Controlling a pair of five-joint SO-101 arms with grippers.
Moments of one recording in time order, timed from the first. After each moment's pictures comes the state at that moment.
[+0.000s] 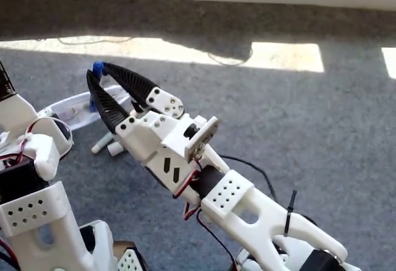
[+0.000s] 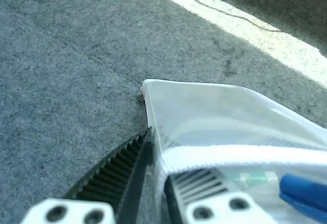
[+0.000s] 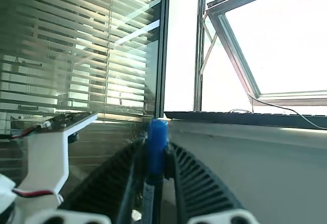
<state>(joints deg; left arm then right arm) -28.7 -56.0 37.7 68.9 13.0 -56.1 -30.2 50.7 -42.8 1.8</state>
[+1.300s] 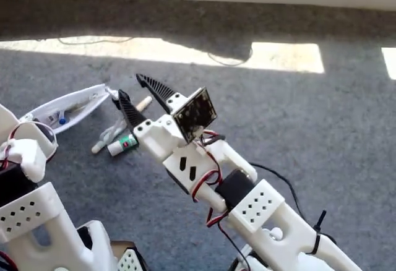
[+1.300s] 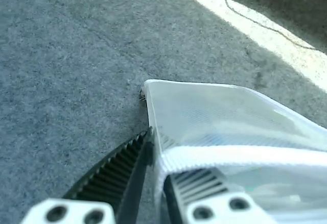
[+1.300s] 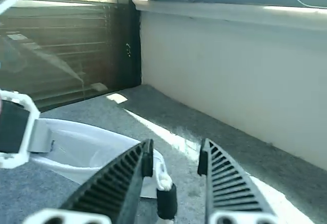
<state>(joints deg) -37.5 -56.0 37.7 68.9 13.1 -50.7 -45.6 49.2 3.2 1.7</state>
